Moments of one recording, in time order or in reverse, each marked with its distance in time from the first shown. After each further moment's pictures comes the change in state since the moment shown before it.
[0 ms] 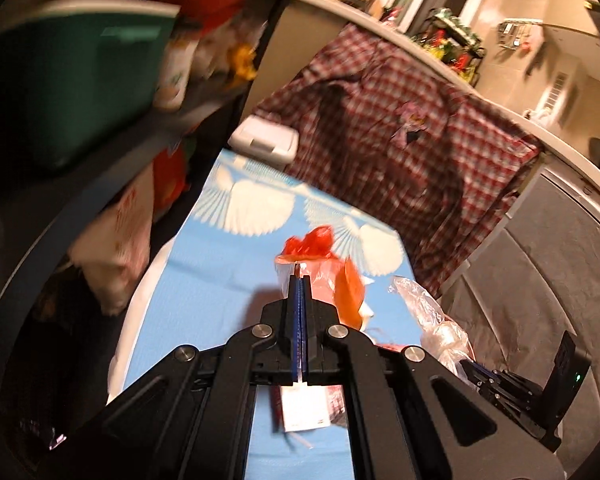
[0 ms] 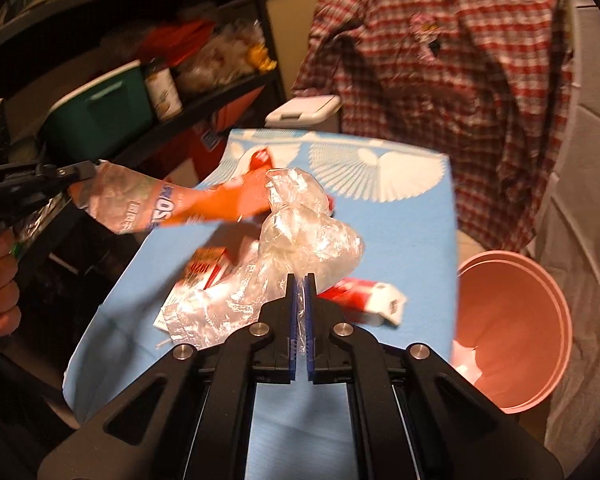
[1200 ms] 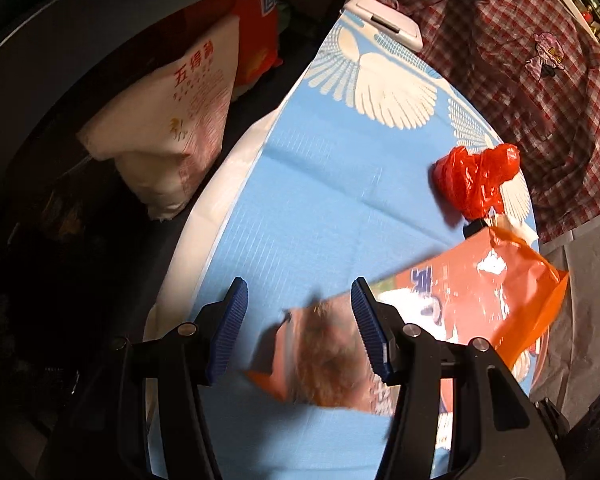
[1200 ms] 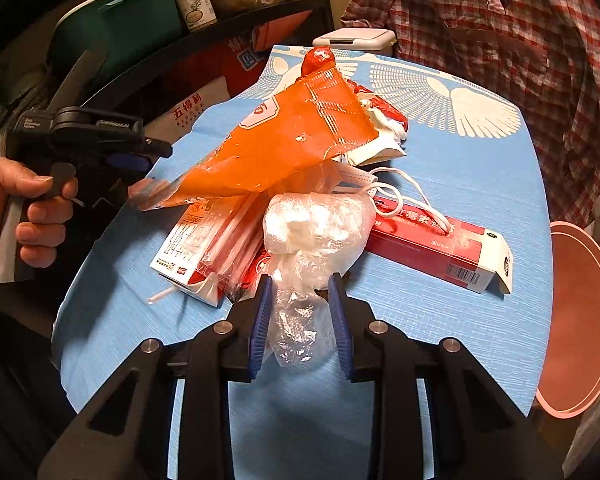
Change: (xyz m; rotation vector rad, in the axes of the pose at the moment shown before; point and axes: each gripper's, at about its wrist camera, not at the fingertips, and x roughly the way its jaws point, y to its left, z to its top) left arm 0.127 0.110 -0.032 -0.191 0.441 0.261; right arm 0.090 0.045 -0.041 -0.112 0.249 0.122
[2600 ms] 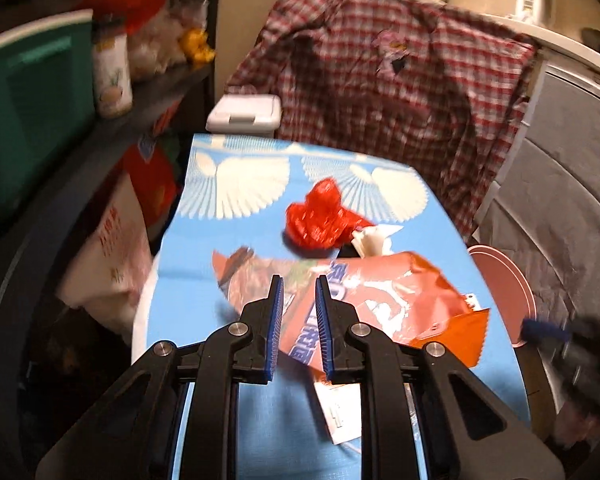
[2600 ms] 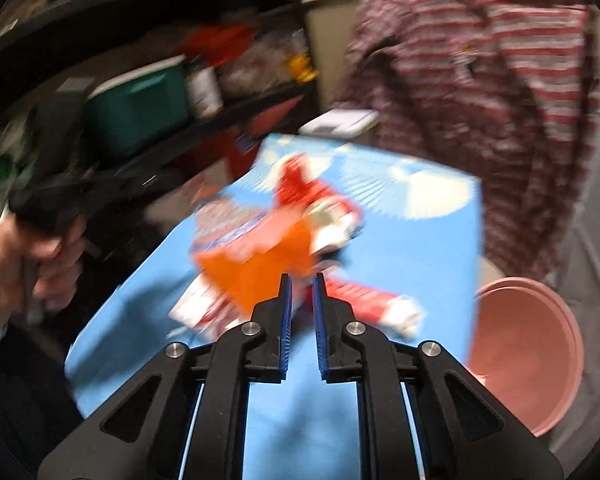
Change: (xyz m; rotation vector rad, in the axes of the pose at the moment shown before) left arm -0.080 -0.105 -0.038 0.428 -0.328 -0.100; right arm -0.078 -0.012 -0.001 -0.052 -0.233 0.033
